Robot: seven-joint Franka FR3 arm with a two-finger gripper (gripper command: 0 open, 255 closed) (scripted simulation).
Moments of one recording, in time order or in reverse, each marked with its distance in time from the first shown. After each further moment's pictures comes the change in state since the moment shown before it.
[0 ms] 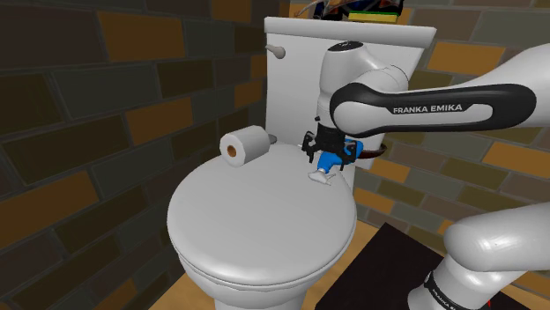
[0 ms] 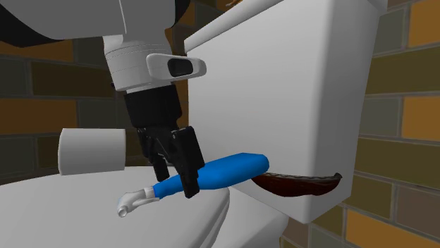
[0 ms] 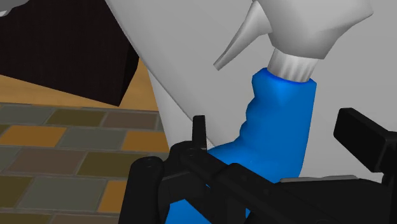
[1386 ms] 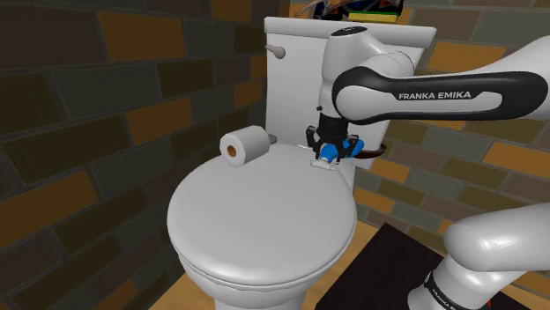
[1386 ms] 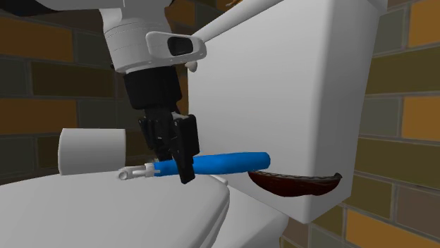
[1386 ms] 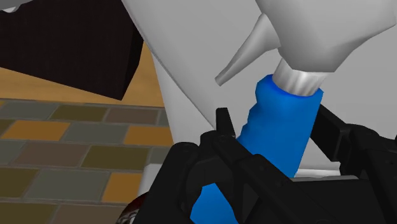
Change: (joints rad) arm -0.003 -0.007 -0.020 0.060 -0.007 -0.066 -0.012
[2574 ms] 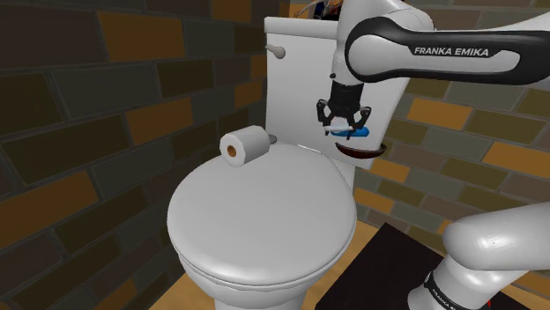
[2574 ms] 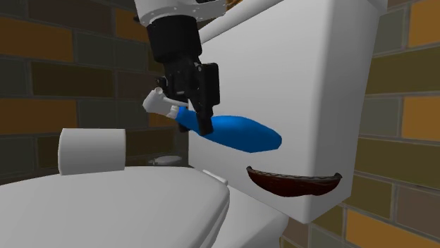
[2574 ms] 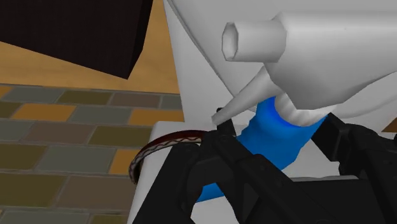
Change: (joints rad) arm -0.029 0.007 -0.091 0.158 -0.033 -0.148 -0.088
